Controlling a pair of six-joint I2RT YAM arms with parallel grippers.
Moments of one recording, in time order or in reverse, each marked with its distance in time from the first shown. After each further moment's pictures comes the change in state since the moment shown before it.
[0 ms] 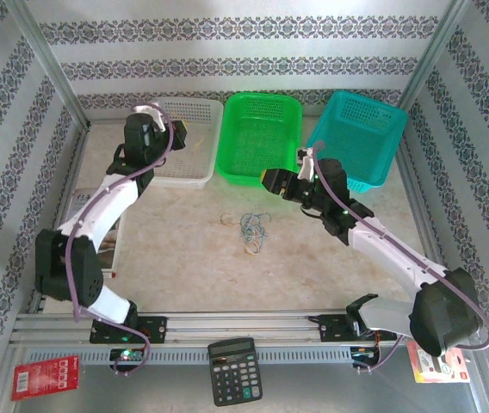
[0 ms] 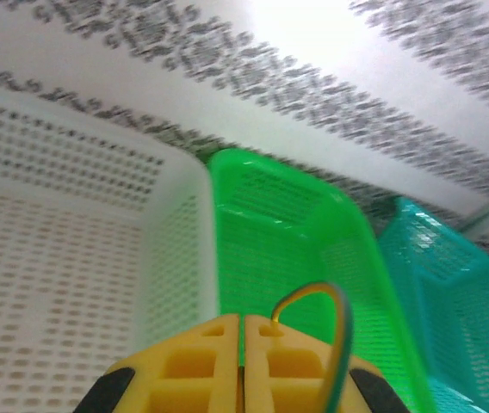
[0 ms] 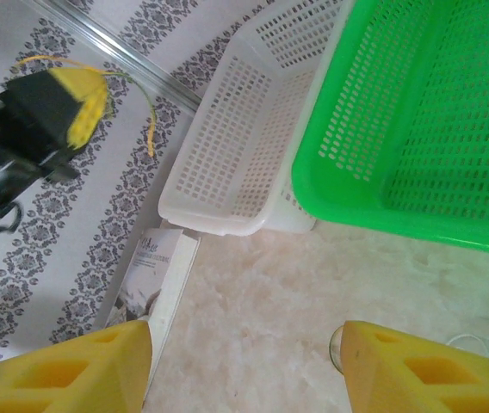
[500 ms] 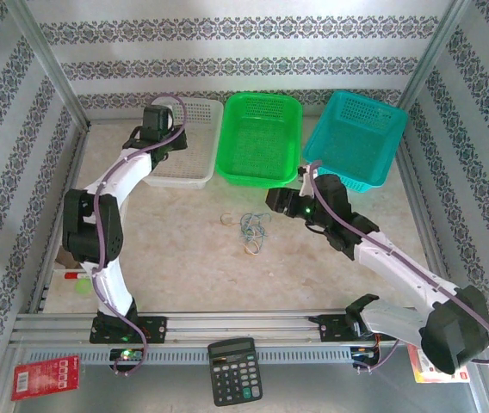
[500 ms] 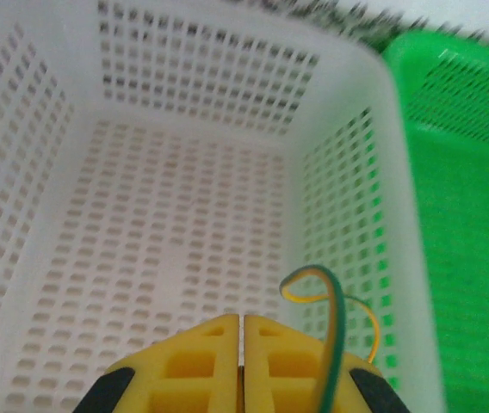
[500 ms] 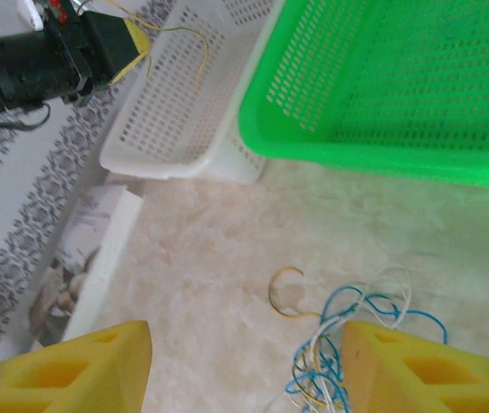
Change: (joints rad) left arm 0.019 0.305 0.251 -0.295 -0.152 0.192; right arm 0.066 -0.101 -0.081 -0.145 0.114 -0.113
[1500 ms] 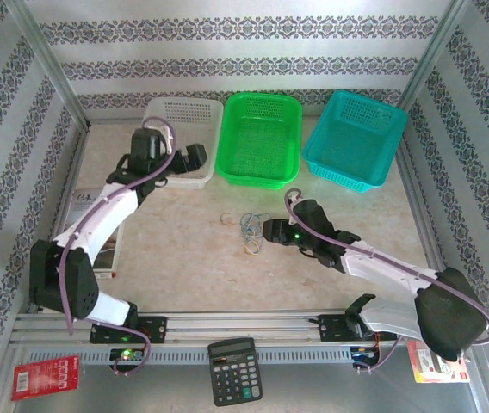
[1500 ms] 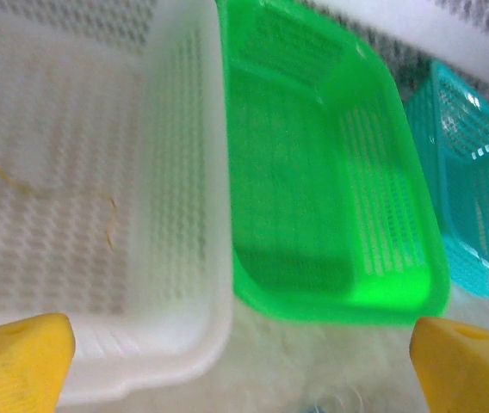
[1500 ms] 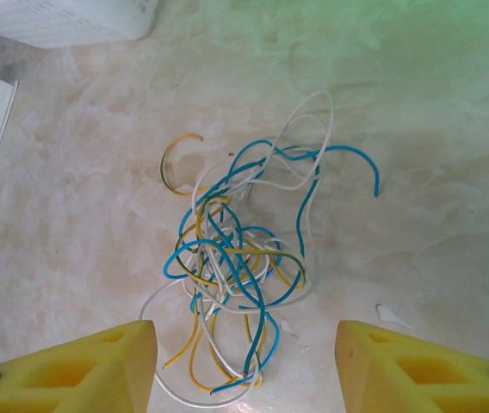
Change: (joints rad) left arm -0.095 -0.438 -0.403 0.060 0.230 -0.196; right arm 0.122 0.089 -0.184 0.031 0.114 0.011
